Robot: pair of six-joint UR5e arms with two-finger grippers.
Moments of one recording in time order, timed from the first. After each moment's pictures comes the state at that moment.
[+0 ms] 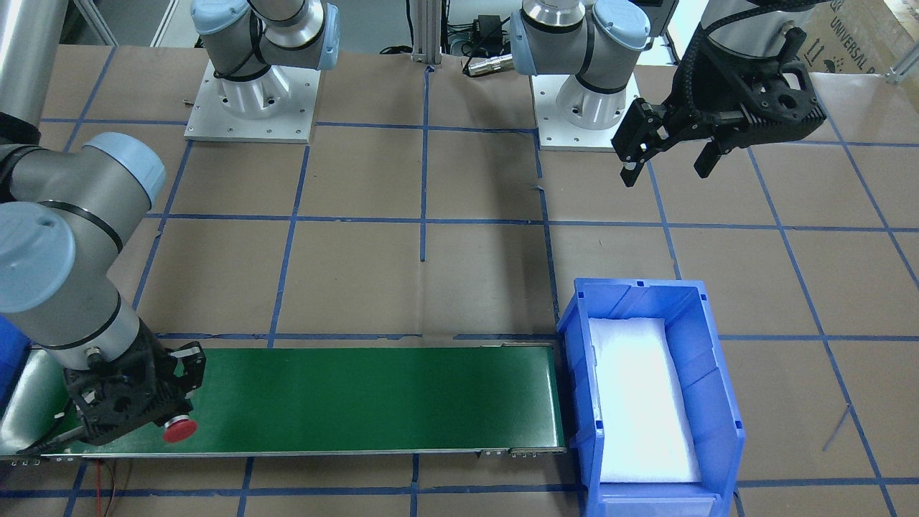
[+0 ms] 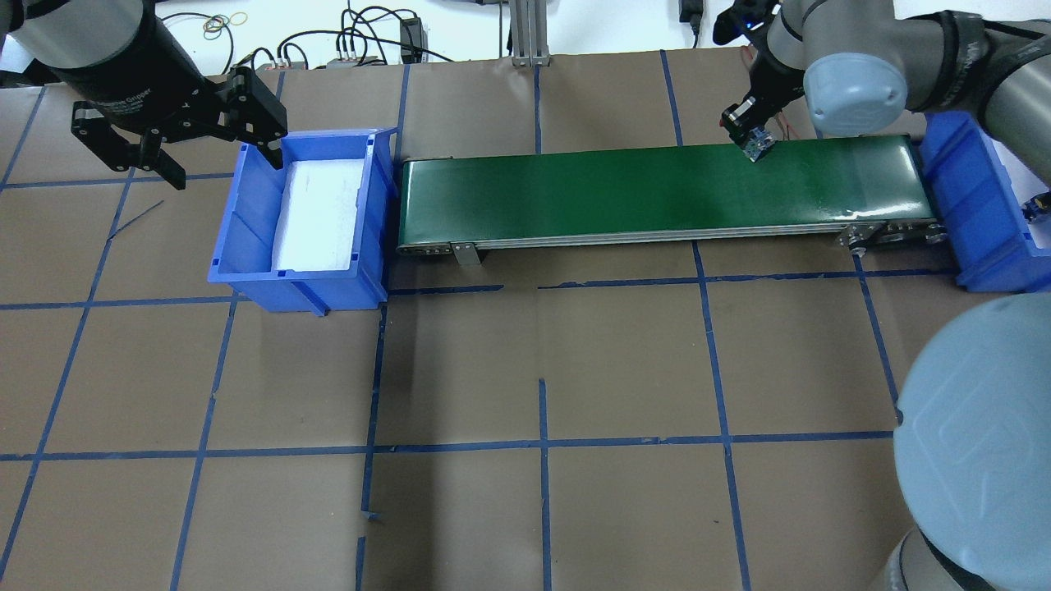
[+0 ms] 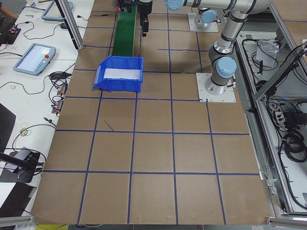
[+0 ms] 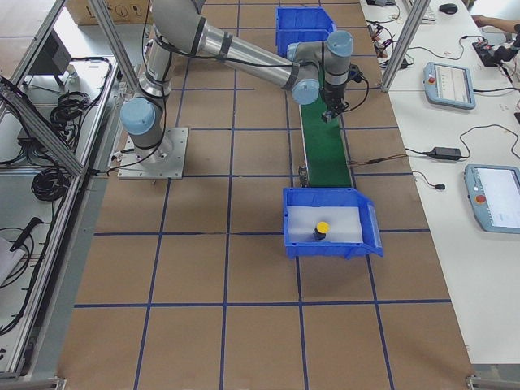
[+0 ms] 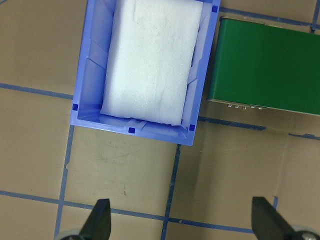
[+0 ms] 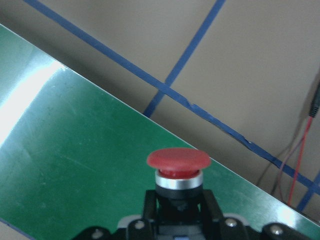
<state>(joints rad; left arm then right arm) -1.50 -1.54 -1.52 -1.58 1.56 -0.11 1.46 -1.12 1.47 -2.11 -1.56 -0.68</state>
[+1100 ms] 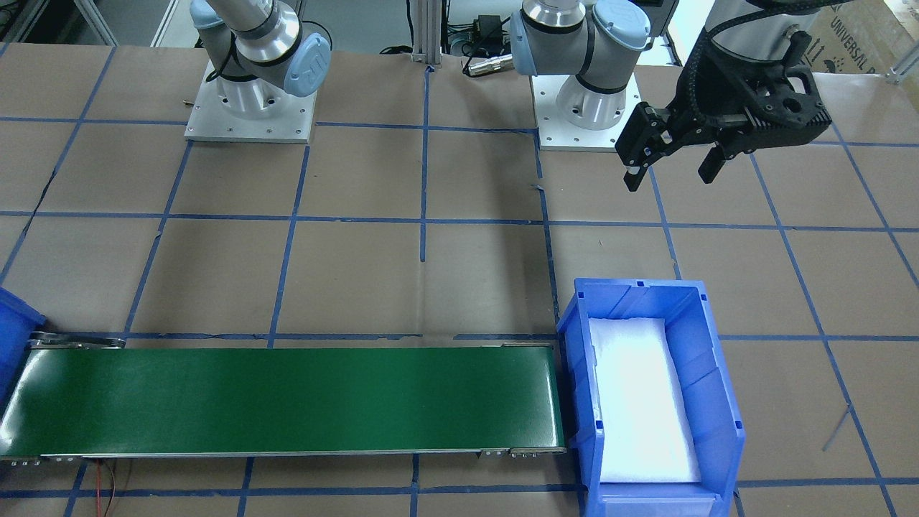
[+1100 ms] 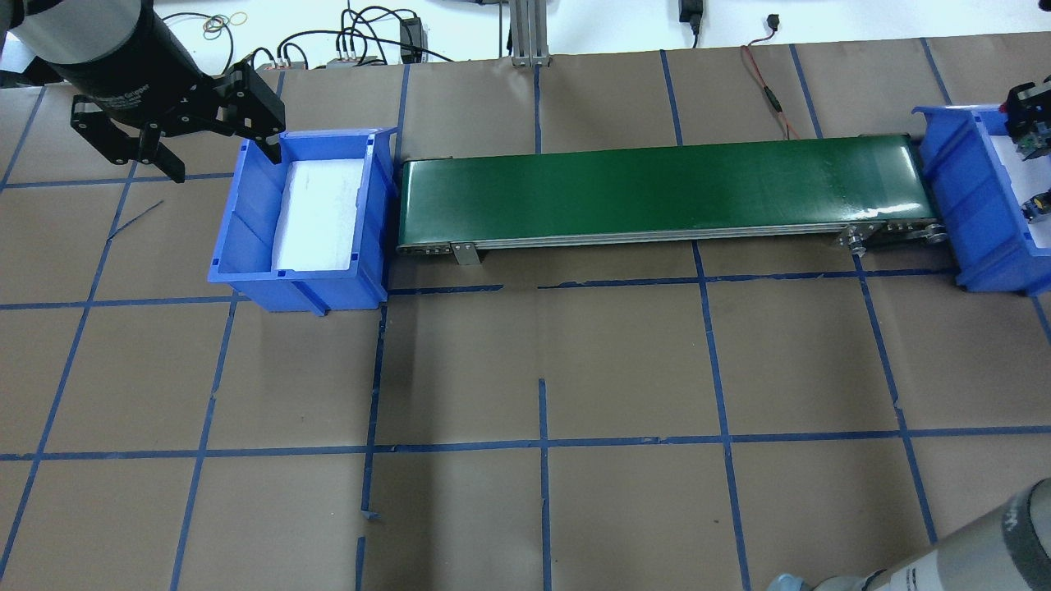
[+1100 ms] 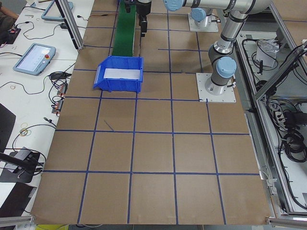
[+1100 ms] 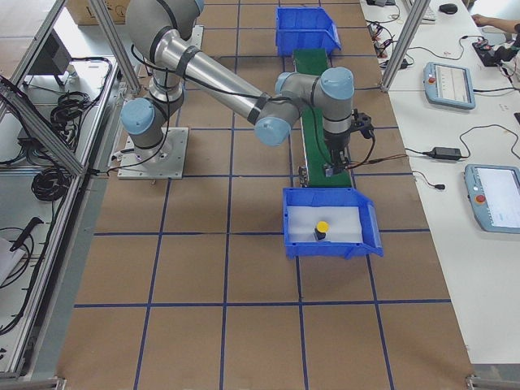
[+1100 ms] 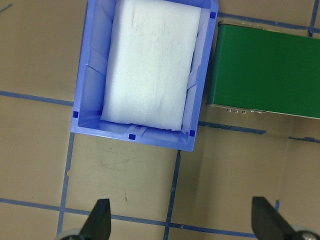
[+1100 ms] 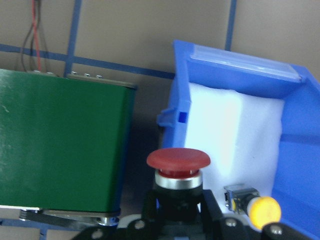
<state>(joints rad) -1.50 -1.55 -1.51 -1.56 1.56 -0.09 0.98 -1.19 1.49 -2.11 -1.57 -0.70</state>
